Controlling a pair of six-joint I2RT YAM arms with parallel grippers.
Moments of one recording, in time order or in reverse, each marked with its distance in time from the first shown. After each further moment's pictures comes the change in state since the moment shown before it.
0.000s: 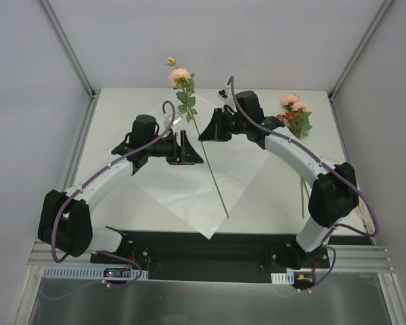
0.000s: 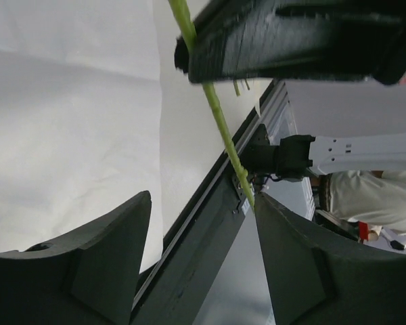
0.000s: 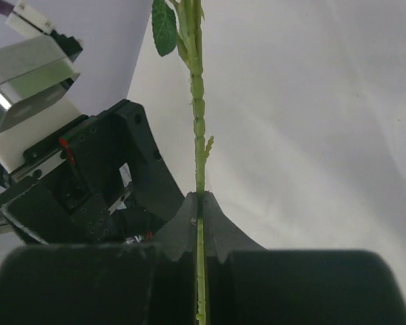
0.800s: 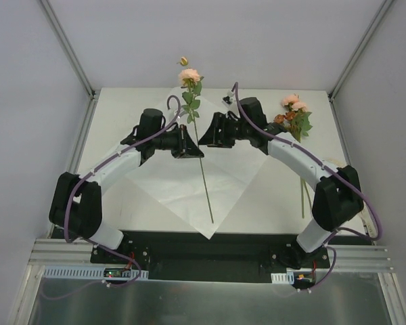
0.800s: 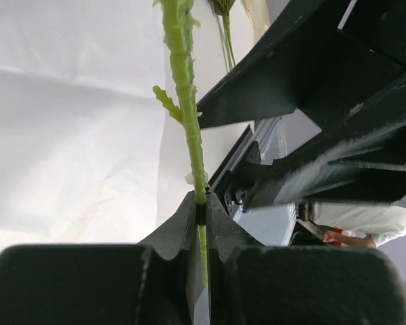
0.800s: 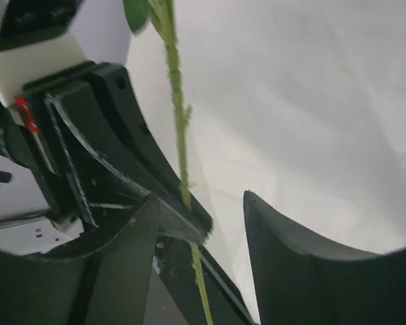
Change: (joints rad) left arm -0.006 0.158 0.053 0.135 -0.001 -0.140; right arm 0.024 -0.030 -0.113 0.104 -0.005 0.087
